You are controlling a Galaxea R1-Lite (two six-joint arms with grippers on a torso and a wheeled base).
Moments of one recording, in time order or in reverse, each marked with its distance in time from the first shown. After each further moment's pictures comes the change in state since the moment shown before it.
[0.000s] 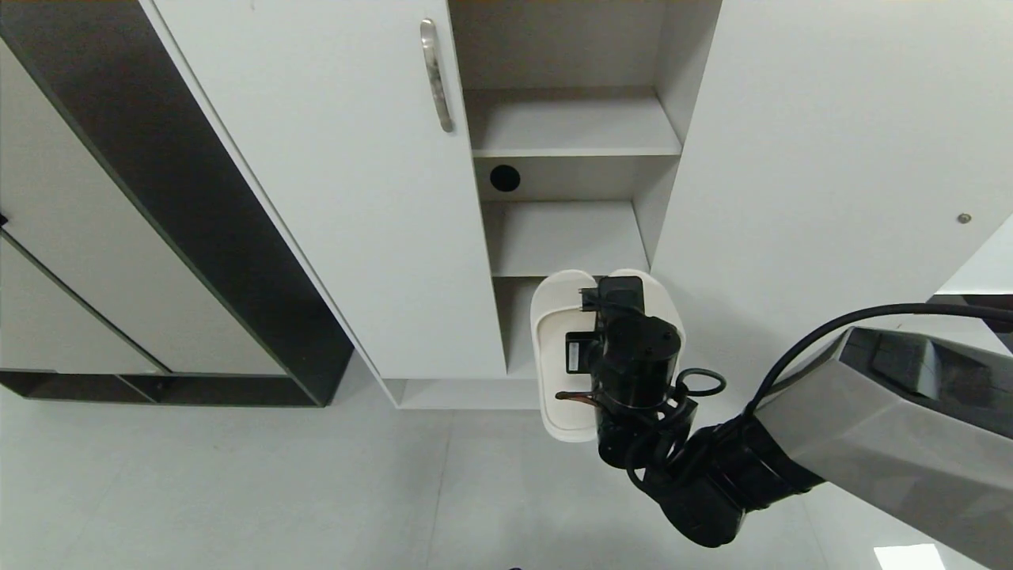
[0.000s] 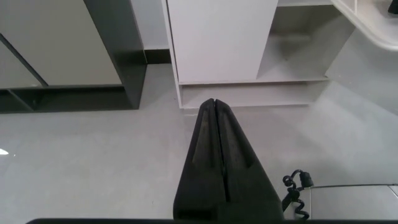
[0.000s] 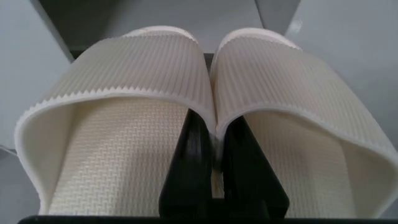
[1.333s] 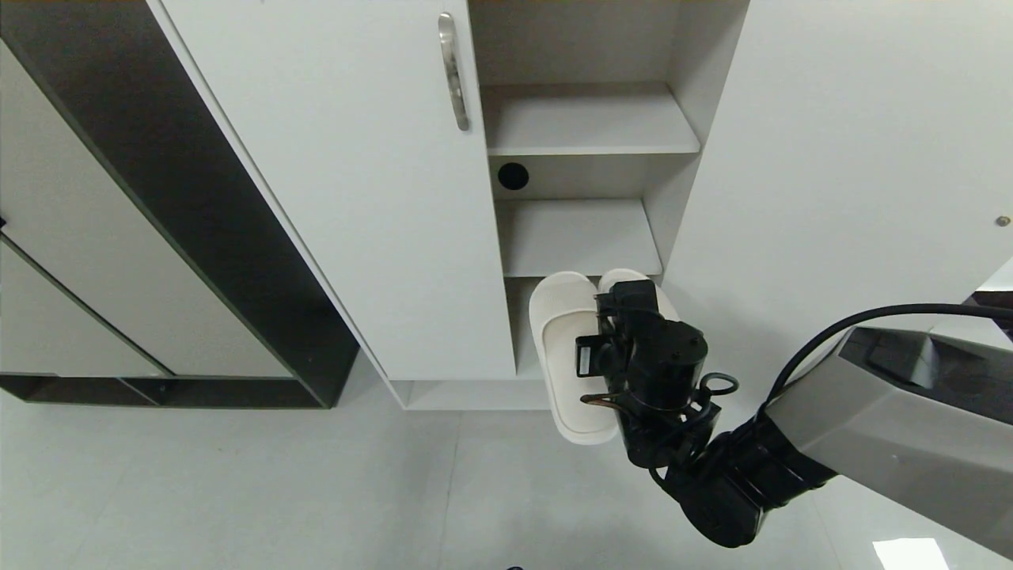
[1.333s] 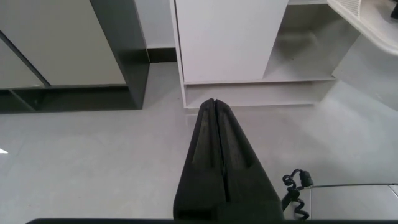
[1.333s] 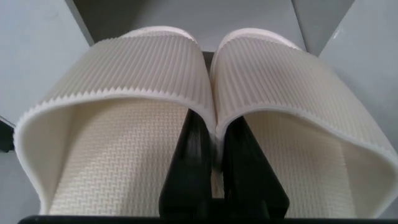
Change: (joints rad) left arm 0.000 0.001 0.000 0.000 -0.001 -0.007; right arm -0.047 -0.002 0.079 -0.094 0.169 -0.004
